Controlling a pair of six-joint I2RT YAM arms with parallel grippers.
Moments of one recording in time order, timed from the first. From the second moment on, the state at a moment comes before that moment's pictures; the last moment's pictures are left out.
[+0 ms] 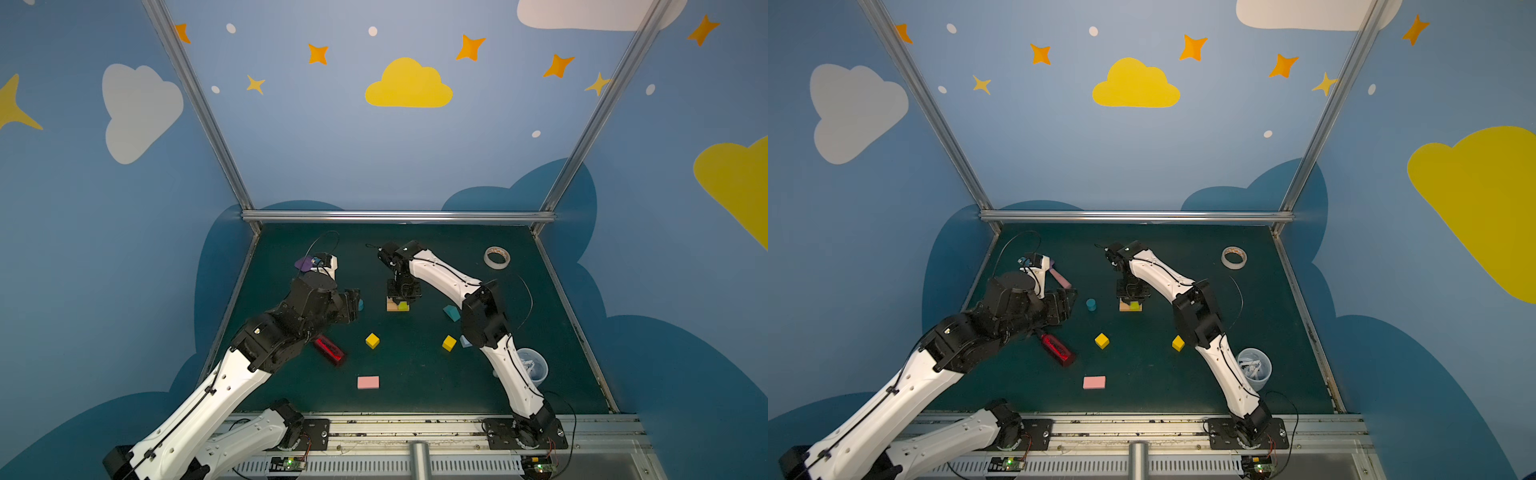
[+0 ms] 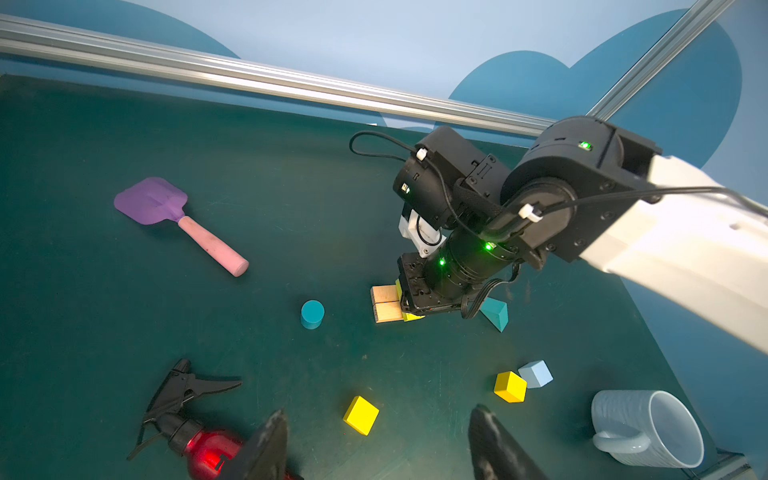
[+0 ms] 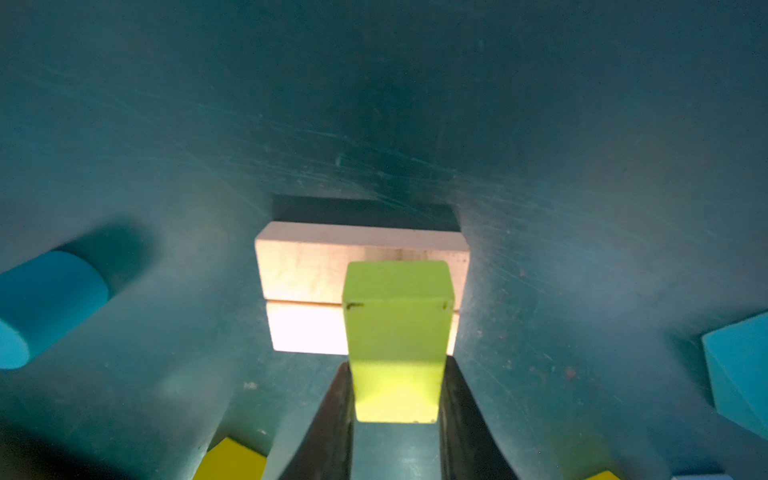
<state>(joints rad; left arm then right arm) -0.66 0.93 1.13 -0.81 -0.23 -0.52 0.76 2.43 2.23 -1.32 -0.01 0.65</state>
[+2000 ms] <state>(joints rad) -0.66 0.91 1.13 -0.82 -0.22 -0.52 0.75 2.45 2.24 -1.32 -0.02 0.65</state>
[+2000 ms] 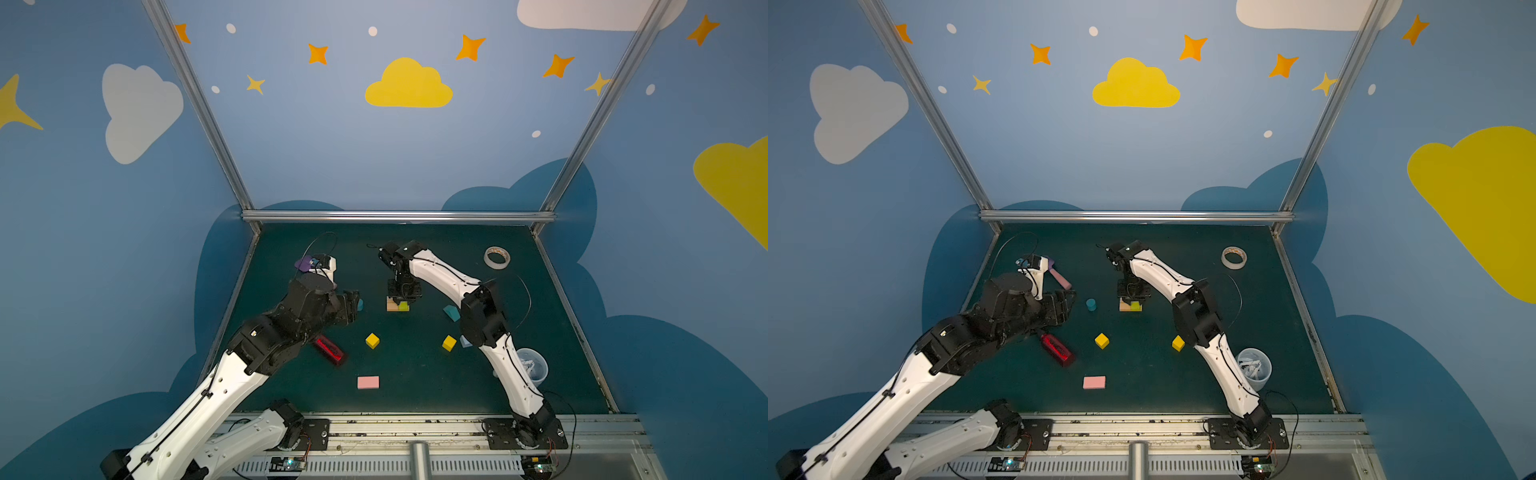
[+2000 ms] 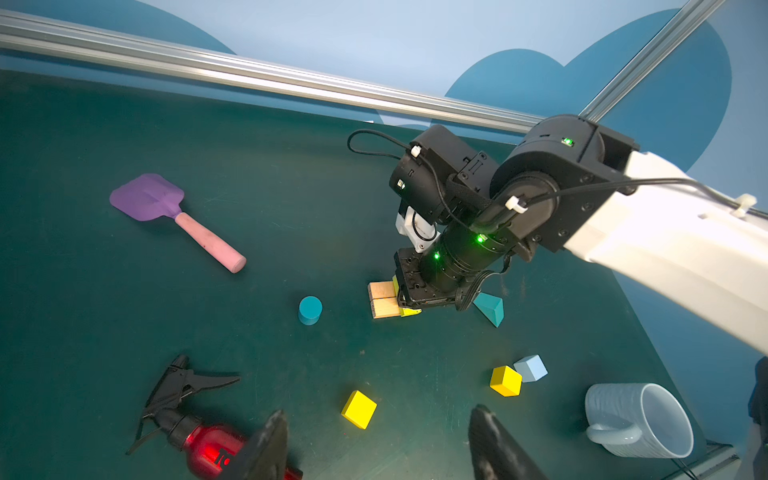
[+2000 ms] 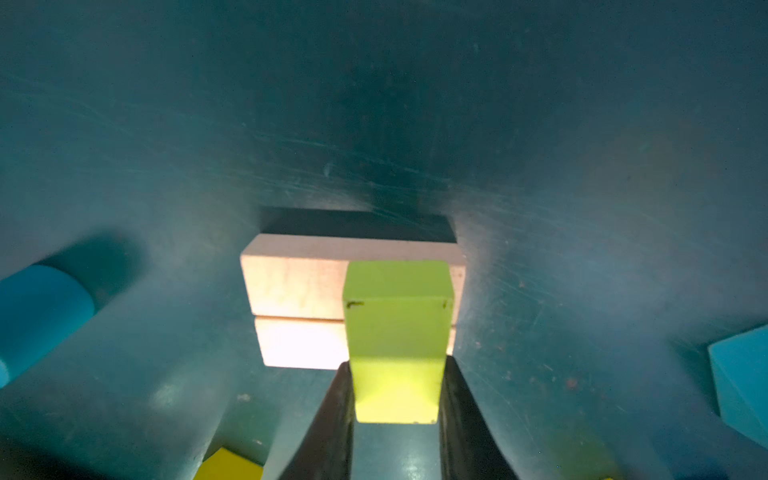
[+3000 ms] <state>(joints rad) -0.66 0.90 1.13 -0.84 -0.19 -0.53 0.75 2.44 2.24 -1.32 -0.01 0.65</state>
